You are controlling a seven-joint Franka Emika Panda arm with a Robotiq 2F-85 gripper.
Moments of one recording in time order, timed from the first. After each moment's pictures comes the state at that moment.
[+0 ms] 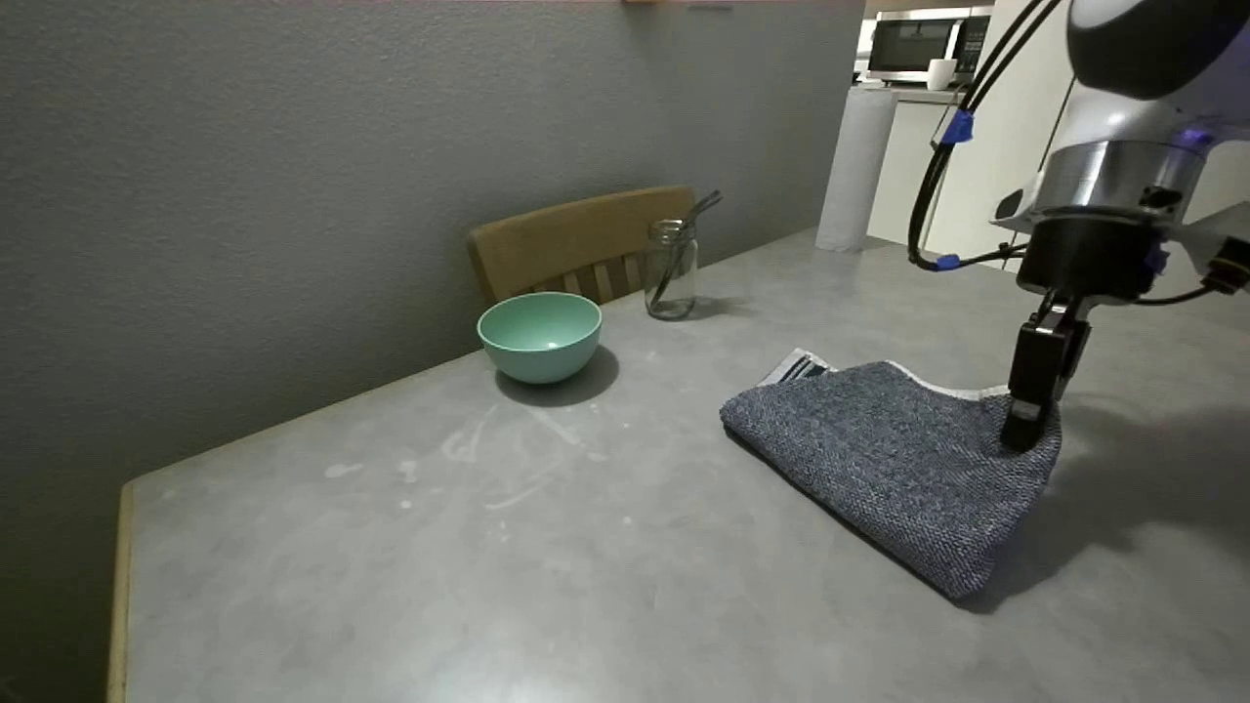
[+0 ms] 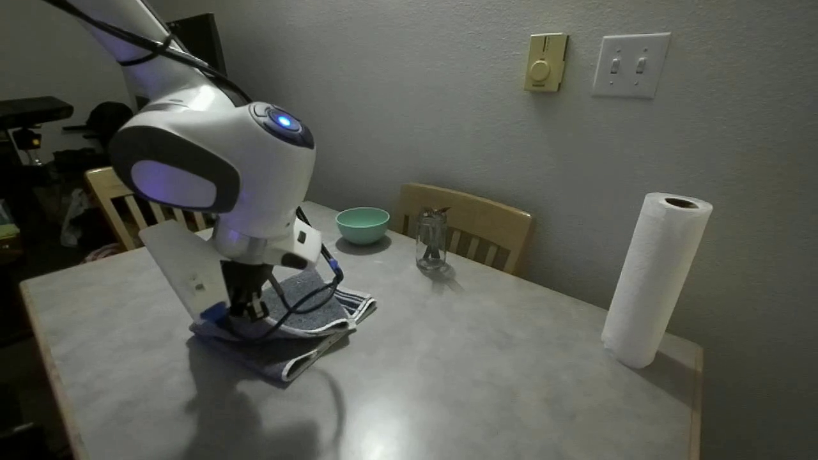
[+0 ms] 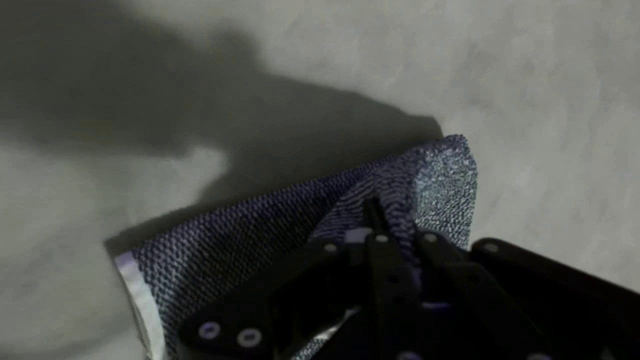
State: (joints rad) arm -0.07 0.20 -0.03 -2.45 0.65 2.36 -0.70
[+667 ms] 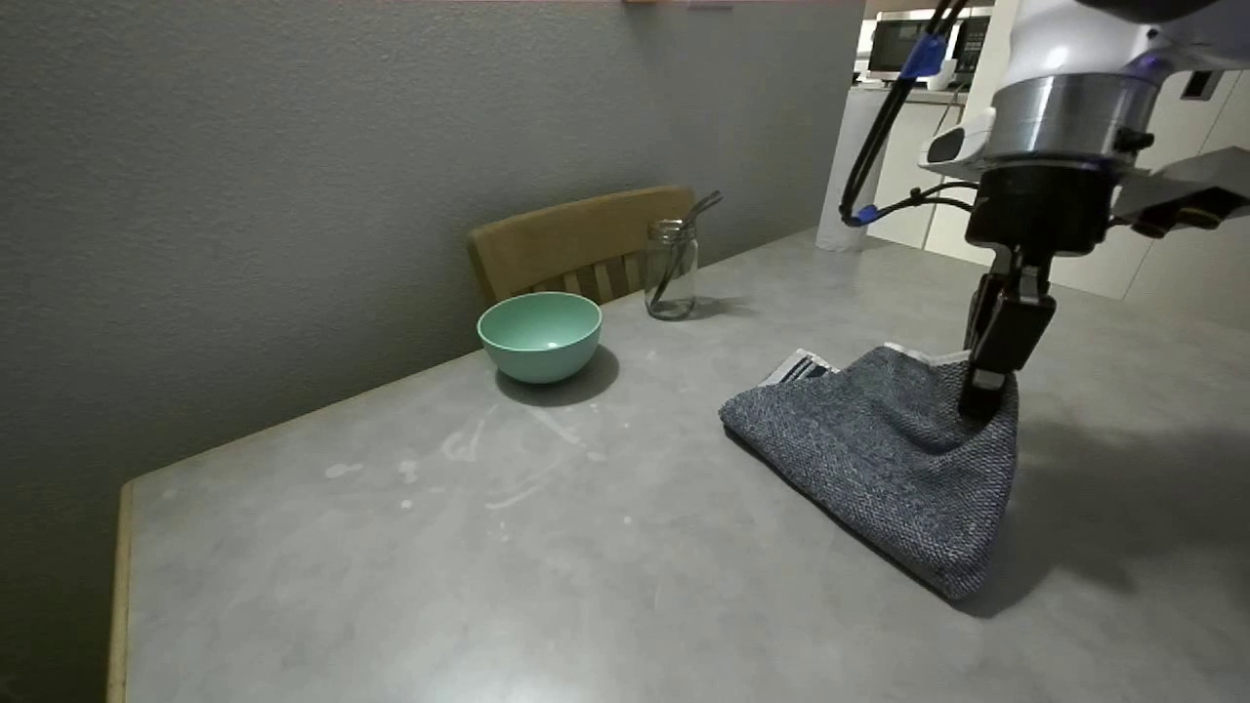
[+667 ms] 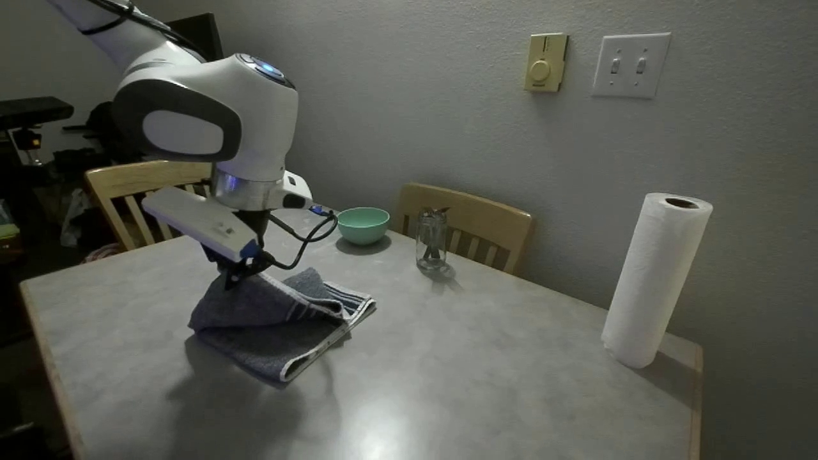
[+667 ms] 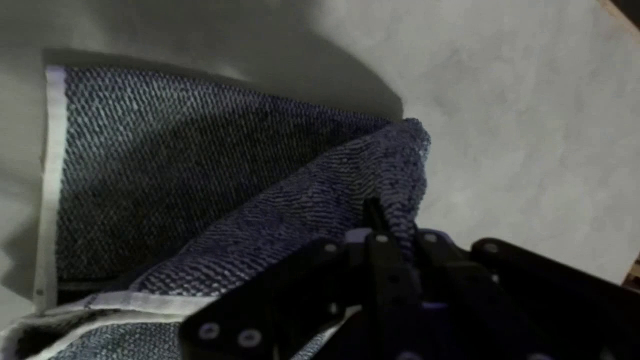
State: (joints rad) arm -0.04 0.15 0.06 -2.39 0.49 2.34 -0.79
